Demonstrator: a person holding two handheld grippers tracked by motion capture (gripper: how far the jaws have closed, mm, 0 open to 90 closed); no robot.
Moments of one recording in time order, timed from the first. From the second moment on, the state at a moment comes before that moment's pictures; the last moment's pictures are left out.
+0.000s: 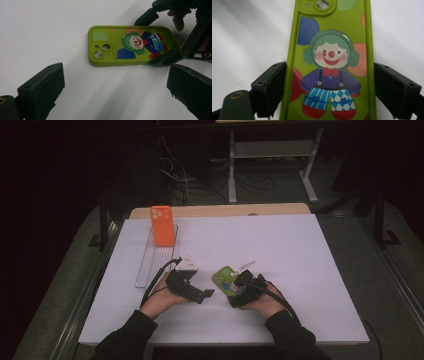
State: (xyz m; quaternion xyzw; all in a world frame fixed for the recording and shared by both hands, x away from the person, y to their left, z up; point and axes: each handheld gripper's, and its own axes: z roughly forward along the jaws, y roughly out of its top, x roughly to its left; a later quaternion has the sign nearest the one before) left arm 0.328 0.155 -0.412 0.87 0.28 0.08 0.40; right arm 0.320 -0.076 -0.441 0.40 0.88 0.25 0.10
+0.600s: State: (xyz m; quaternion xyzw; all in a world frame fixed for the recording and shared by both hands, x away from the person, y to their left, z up) left arm 0.338 0.147 -0.397 0.89 0.24 0.07 0.39; right arm 0.335 -0.103 -0.421 0.35 0.90 0.25 0.08
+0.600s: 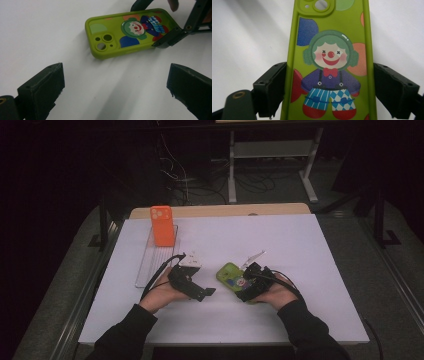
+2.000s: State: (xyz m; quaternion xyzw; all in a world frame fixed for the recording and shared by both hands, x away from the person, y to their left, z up) left arm 0.358 0.103 -0.356 0.93 0.01 -0.01 0.37; right arm 0.348 -0.111 -0.363 0.09 0.95 0.29 0.01
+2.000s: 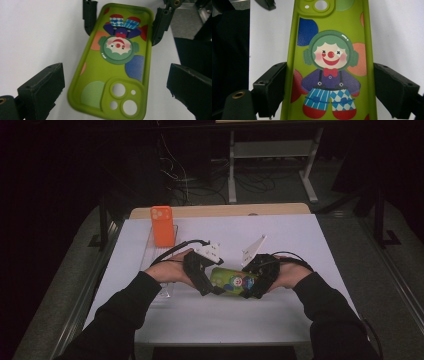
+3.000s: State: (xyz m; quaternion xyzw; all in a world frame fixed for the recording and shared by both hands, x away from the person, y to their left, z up) left arm 0.356 0.095 -0.369 0.94 0.00 -0.04 0.34; right arm 0.345 -0.100 -0.350 0.06 0.96 0.29 0.00
